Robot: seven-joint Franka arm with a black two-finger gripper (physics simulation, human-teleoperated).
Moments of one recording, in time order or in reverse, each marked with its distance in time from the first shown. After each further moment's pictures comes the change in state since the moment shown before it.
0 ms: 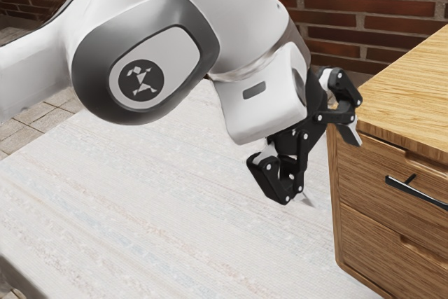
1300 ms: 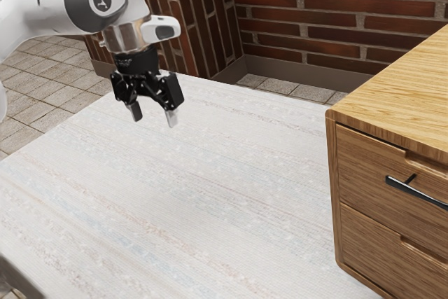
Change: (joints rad) arm 0.155 0.329 0.577 0.347 -0.019 -0.484 -1.184
